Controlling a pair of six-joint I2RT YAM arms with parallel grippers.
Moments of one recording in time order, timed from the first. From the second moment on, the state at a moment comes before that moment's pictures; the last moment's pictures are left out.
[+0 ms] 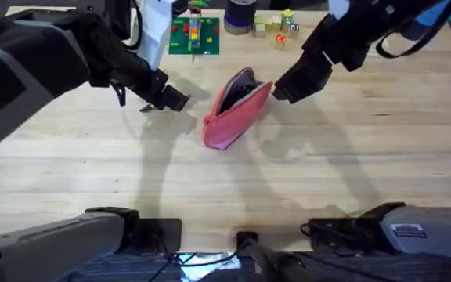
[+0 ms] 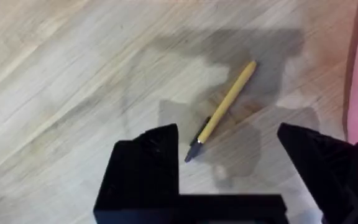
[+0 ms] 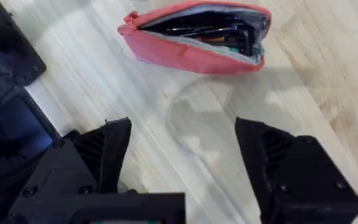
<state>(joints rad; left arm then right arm) -0.07 1.40 0.97 -0.66 0.08 0.53 0.39 1.51 1.67 -1.41 -0.34 -0.47</state>
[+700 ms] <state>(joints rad) -0.07 1.60 0.97 -0.66 0.13 0.83 0.39 1.51 1.67 -1.41 -0.34 -0.47</state>
